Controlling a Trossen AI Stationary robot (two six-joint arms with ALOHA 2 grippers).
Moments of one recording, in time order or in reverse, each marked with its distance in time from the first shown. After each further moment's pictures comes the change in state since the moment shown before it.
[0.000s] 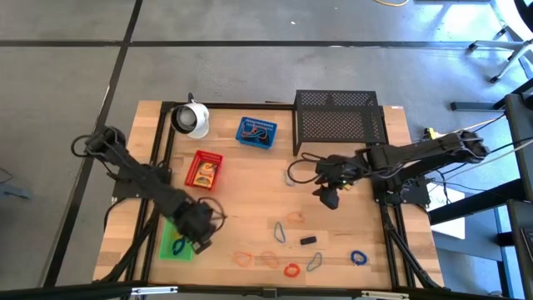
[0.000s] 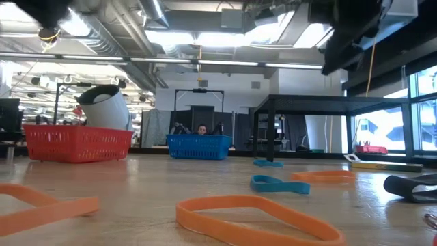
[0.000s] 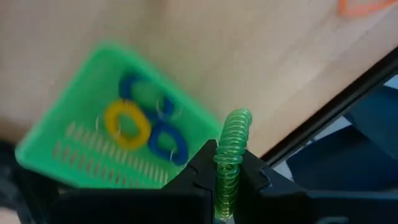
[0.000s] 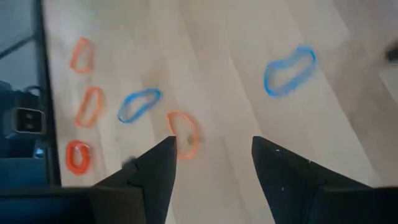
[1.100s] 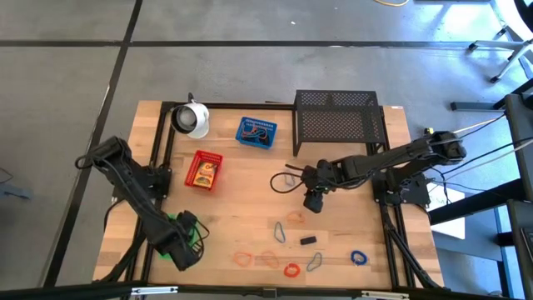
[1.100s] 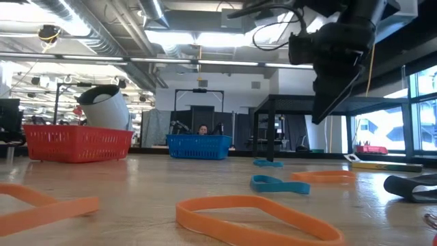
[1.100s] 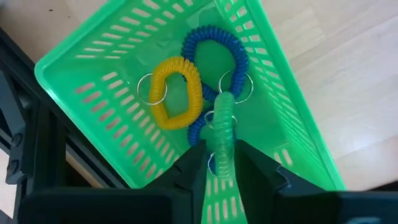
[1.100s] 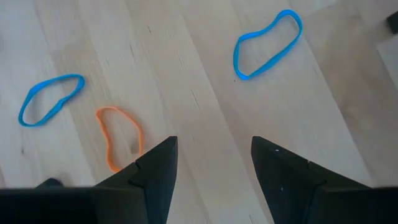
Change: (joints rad) left arm -0.248 0.143 0.000 -0.070 -0.156 -0.464; right arm 0.000 0.285 0.000 0.072 0.105 -0.006
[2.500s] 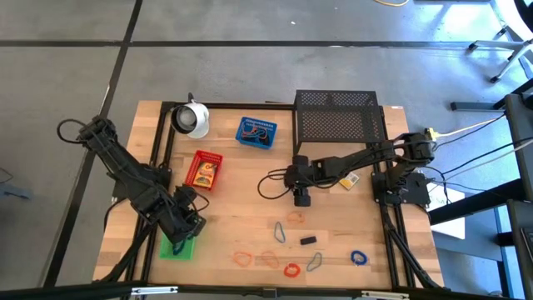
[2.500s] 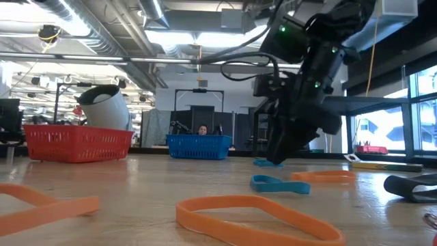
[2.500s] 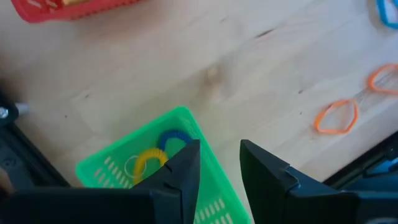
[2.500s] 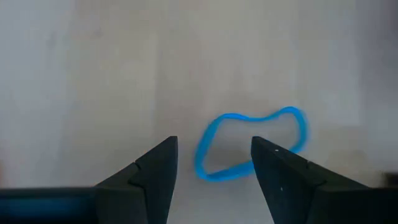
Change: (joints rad) left arm 0.118 -0.318 0.000 -0.091 -0.295 0.061; right arm -0.112 0.294 0.000 0.340 0.045 -0.612
